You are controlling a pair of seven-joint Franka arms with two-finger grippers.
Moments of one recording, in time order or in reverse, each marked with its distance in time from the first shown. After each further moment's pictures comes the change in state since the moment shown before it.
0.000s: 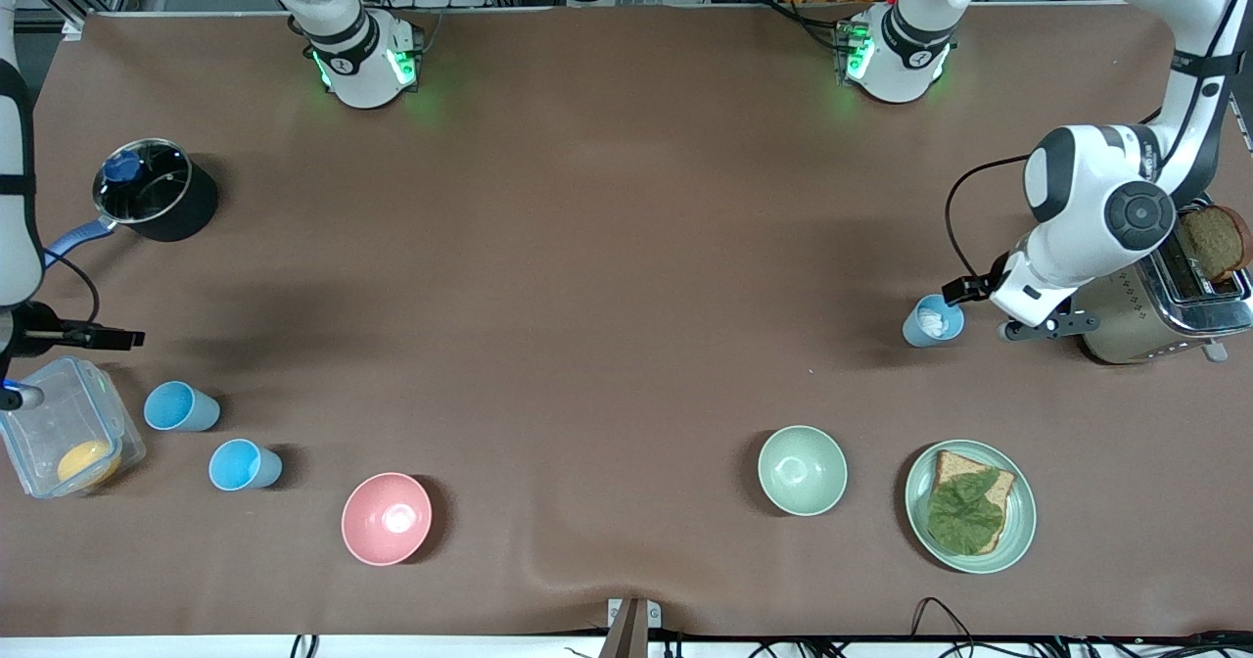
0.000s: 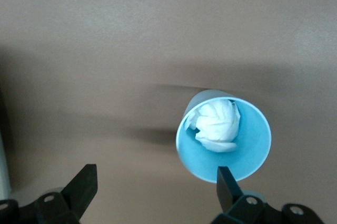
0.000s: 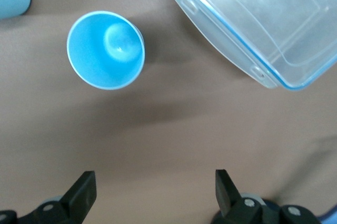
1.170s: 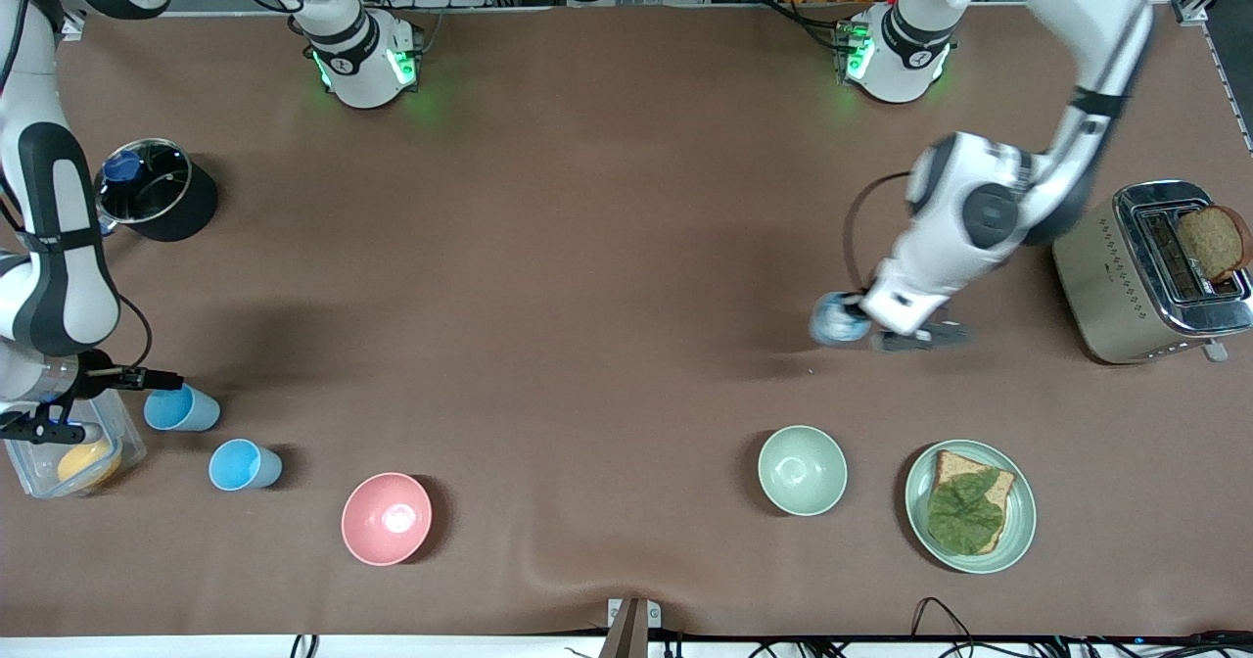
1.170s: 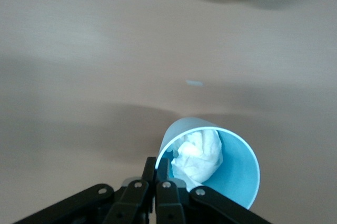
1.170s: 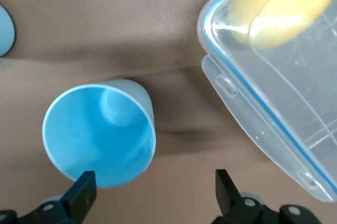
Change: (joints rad) left arm -0.087 0.094 -0.313 0.128 -0.003 0.059 -0.429; right arm 0.011 0.149 0.008 0.002 0.000 0.263 -0.081
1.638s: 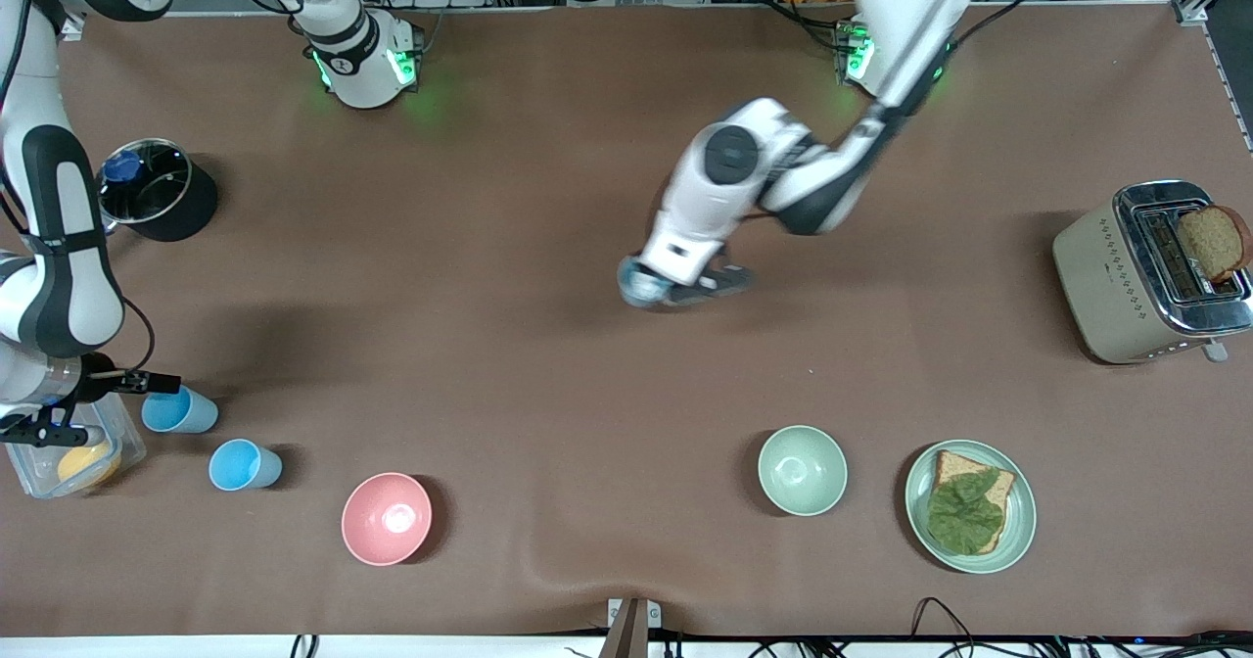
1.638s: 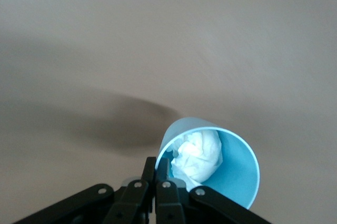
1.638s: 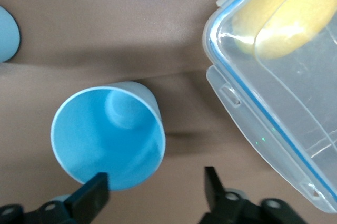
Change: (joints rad) left arm -0.466 0.249 0.005 0.313 0.014 0.001 -0.564; right arm 0.002 0.002 0.004 0.001 0.001 0.014 -0.009
